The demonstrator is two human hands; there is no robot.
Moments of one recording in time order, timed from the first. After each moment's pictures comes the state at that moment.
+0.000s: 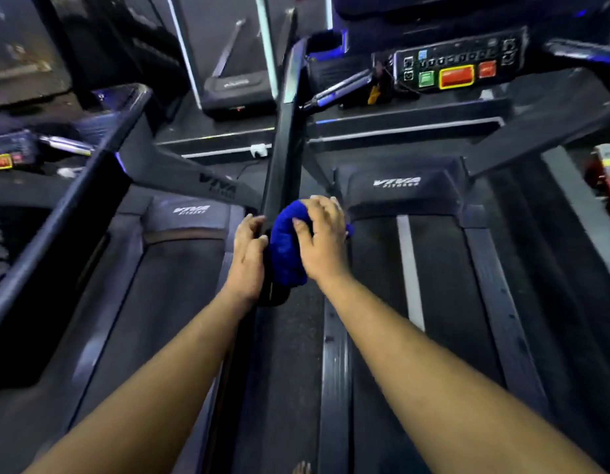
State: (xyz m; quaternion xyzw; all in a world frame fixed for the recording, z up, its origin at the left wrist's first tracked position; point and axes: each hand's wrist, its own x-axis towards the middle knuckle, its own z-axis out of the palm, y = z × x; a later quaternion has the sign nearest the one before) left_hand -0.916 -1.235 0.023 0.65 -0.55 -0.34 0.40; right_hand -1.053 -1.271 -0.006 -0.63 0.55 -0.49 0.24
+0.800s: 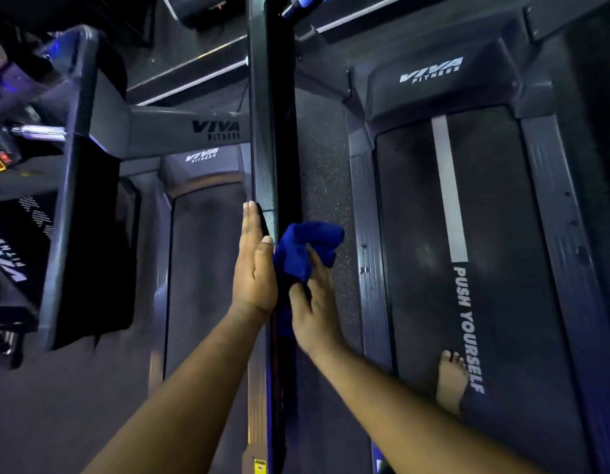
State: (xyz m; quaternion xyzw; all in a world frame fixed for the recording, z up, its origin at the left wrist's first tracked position) left_hand -0.918 -1.240 0.015 0.69 -0.59 -0.31 0.27; right_hand -1.007 -1.179 -0.032 -0.41 0.54 -0.46 0.58
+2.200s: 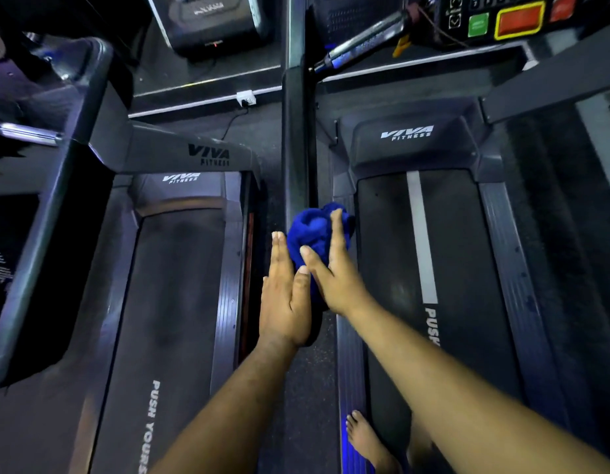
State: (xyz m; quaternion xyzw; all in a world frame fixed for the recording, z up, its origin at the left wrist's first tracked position) left_hand -0.913 -1.241 0.015 0.69 -0.58 -0.34 0.28; right_hand -1.018 -1.281 -0.011 -0.51 0.52 -0.43 0.54
